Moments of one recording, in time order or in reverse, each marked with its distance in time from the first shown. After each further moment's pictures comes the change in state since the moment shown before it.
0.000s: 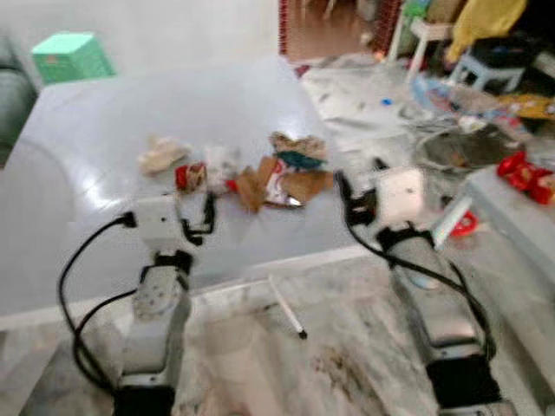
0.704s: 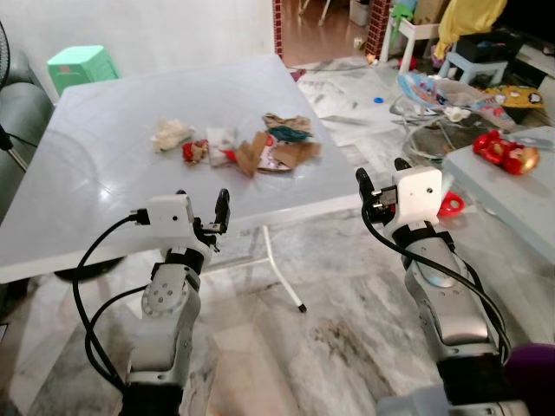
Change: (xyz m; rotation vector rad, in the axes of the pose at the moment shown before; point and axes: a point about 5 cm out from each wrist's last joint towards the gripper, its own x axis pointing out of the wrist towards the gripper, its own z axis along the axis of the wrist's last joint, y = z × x) left arm -0.001 -0.001 -0.003 -0.036 0.011 -0.047; right arm 0.002 -0.004 -0.003 0.020 0.011 -0.055
